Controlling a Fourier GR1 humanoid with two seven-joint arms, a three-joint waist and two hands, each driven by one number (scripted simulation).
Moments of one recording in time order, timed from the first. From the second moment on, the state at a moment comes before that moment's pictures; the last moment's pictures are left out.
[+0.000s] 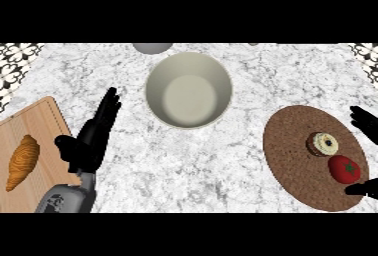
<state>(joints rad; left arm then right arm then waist) -0.14 0.17 -0.16 -1.54 0.06 0.18 0.07 -0.03 -0.54 -0.24 -1.41 -0.02 0.47 -0.06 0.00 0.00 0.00</state>
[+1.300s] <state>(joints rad) -0.14 0.09 -0.09 -1.56 -0.02 0.11 0.09 -0.19 -0.45 -0.19 -1.01 0.32 0.33 -0.26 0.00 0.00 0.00</state>
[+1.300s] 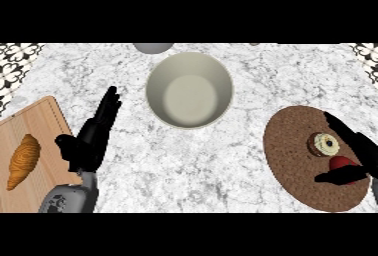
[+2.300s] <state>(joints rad) -0.15 0.07 -0.10 -1.53 -0.03 0.07 0.09 -0.31 -0.37 0.30 -1.11 0.57 0.52 -0.67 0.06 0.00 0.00</state>
